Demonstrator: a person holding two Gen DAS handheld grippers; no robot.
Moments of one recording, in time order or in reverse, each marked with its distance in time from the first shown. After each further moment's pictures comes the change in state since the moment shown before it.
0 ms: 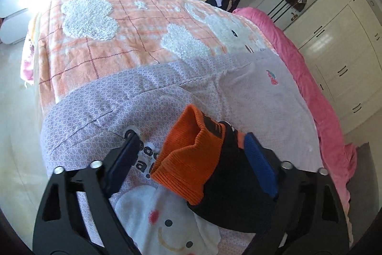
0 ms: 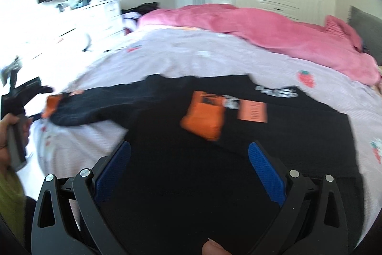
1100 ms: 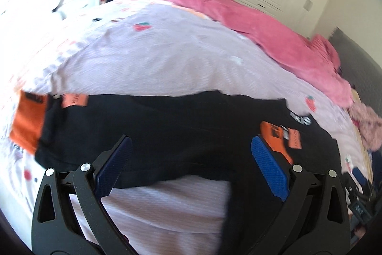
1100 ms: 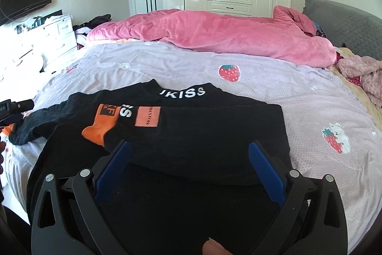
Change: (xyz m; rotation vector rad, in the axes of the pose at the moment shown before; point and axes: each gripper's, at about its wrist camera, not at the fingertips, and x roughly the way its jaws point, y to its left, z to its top) left arm 0.006 -0.194 -0.117 0.584 0.113 -0.137; right arm -0.039 -0.138 -0.017 0.158 -0.041 -0.289
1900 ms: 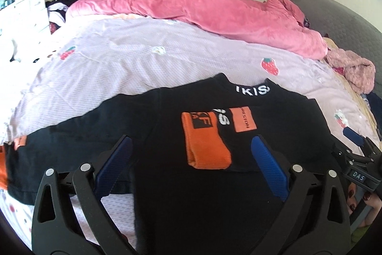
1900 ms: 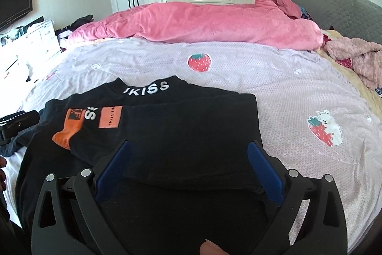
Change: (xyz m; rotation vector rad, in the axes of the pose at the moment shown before) left arm 0.023 -0.136 -0.020 0.328 0.035 -0.110; right arm 0.014 -0.059 0.003 0.090 0.040 -0.051
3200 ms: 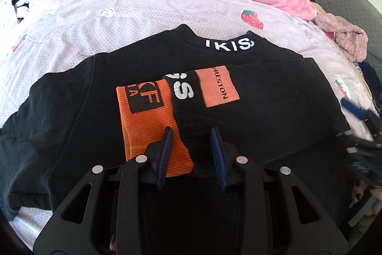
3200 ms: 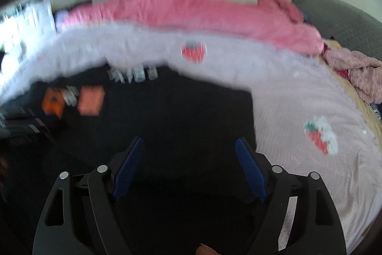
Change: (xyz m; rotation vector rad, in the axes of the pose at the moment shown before) left arm 0.082 -0.041 -0.019 0.106 0.202 -0.115; right arm 0.052 -0.012 -0.017 -0.092 0.156 -0.132
